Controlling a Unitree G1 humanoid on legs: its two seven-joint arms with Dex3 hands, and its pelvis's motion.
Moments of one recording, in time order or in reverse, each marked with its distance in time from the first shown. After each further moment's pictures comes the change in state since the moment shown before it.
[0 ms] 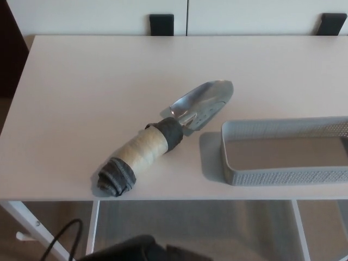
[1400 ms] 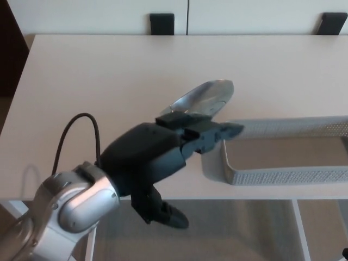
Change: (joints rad) left_arm -0.443 -0.219 0.021 0.154 0.681 0.336 0.224; right_arm -0.026 0.005 0.030 -0.001 -0.006 0.000 -0.003
